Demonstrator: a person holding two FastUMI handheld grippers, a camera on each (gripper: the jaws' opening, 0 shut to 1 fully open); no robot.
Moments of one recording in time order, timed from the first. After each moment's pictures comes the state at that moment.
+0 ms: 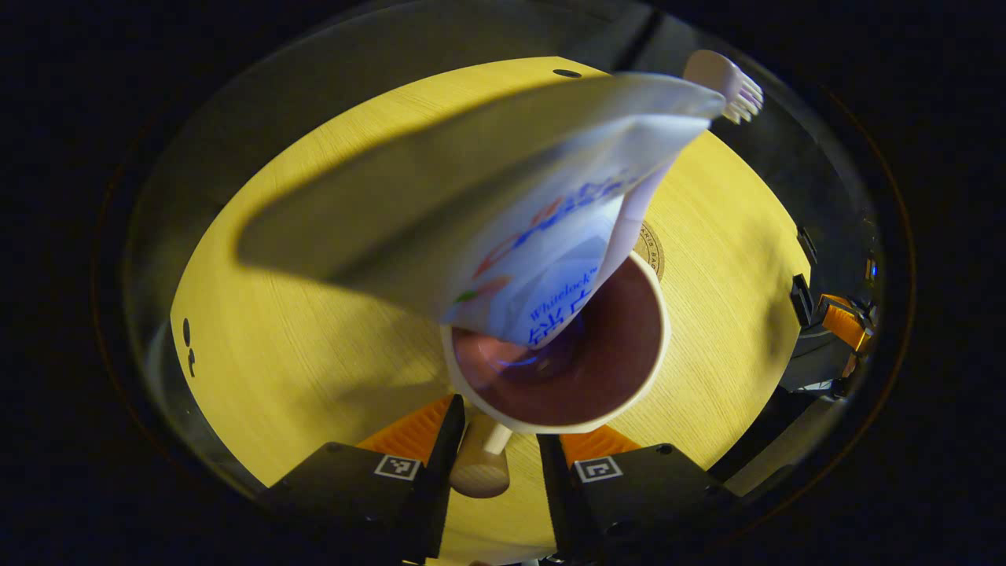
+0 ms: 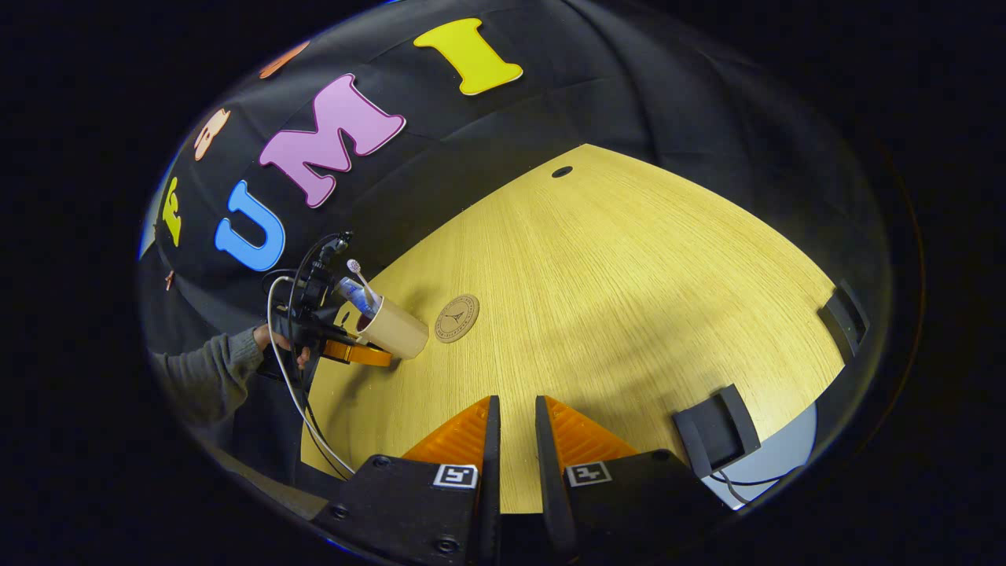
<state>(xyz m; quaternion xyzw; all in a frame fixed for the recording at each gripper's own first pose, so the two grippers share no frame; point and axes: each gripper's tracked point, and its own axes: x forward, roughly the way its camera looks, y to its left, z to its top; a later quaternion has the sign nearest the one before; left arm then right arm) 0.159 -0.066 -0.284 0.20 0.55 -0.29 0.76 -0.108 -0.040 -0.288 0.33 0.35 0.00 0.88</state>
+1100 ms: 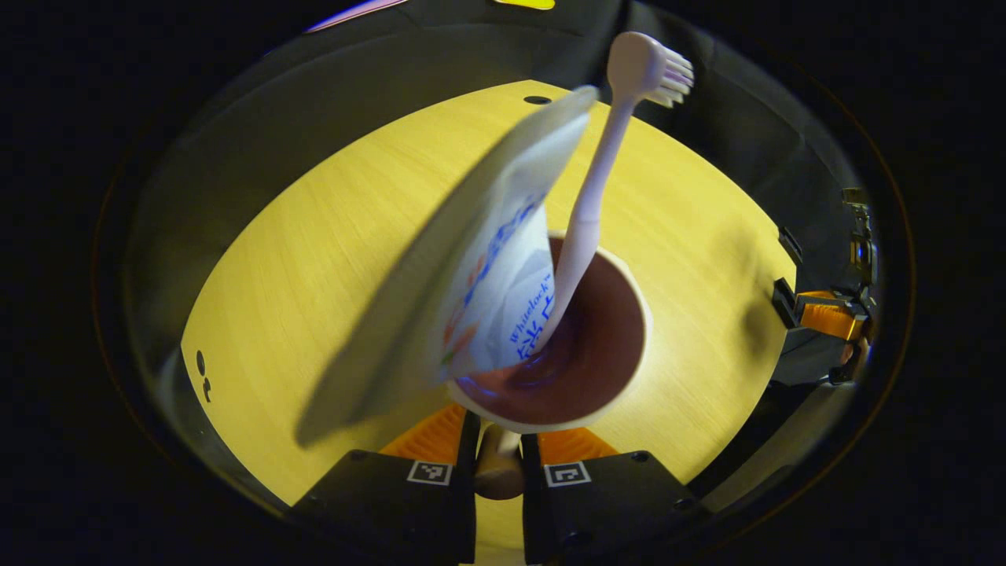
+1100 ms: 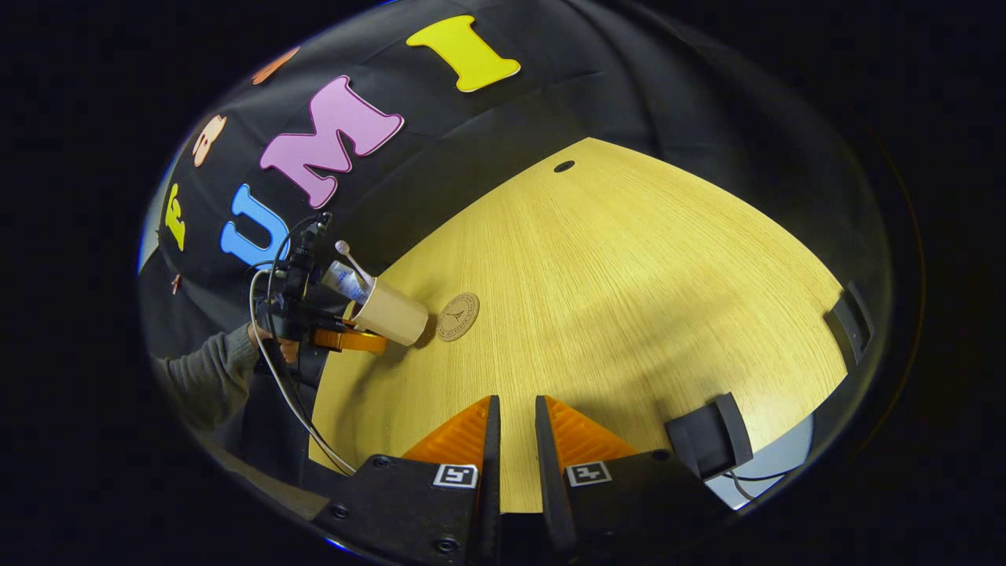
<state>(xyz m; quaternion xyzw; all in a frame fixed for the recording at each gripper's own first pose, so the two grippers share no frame) 0.155 -0.105 -0.247 0.21 0.49 -0.32 0.78 -0.106 -0.048 -0.295 0.34 0.35 0.02 0.87</state>
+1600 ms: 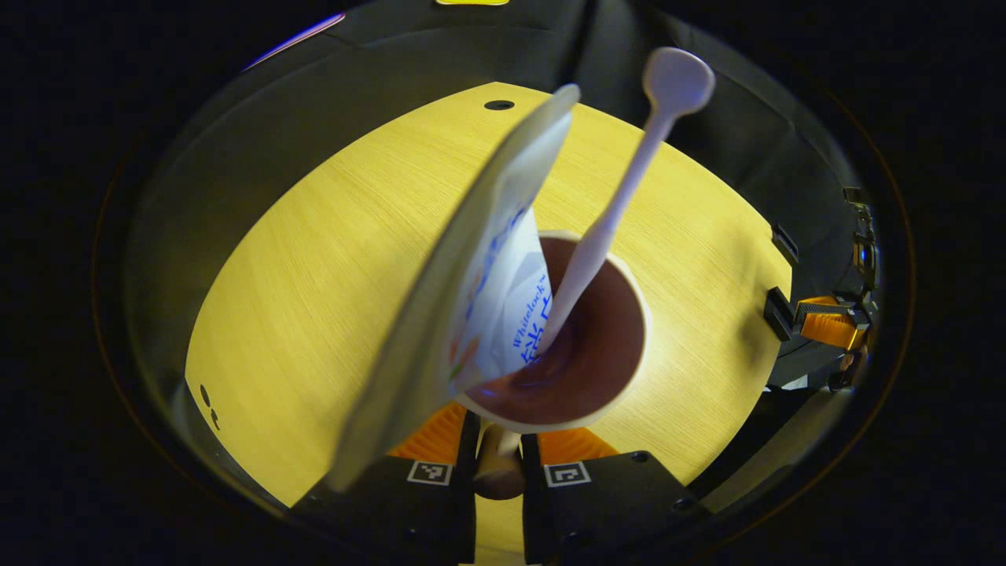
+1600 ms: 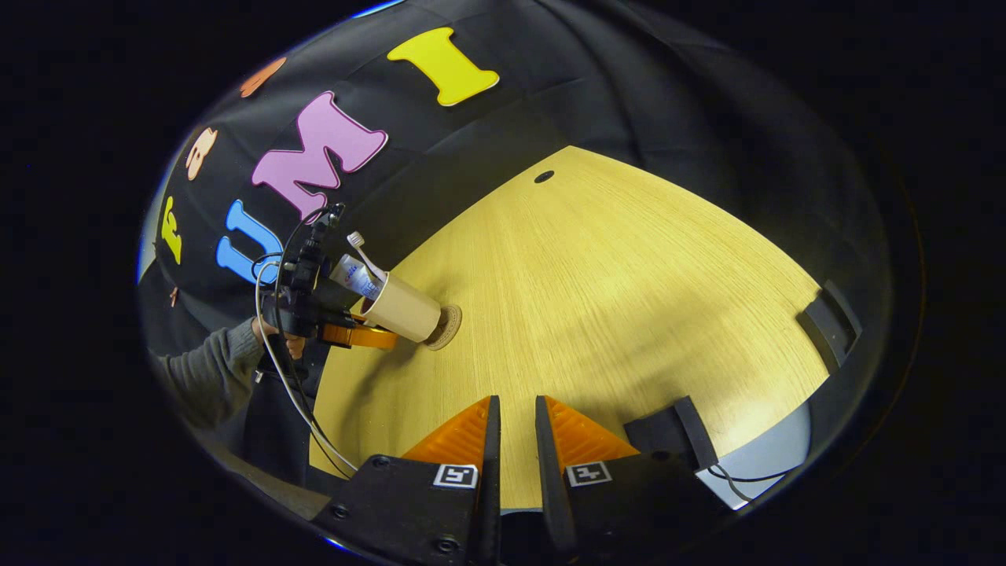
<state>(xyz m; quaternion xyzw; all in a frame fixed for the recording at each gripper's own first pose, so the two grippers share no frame) 0.160 -0.163 -0.249 0.24 0.49 -0.34 0.77 -0.120 -0.082 -0.298 0.35 0.34 -0.01 0.87</state>
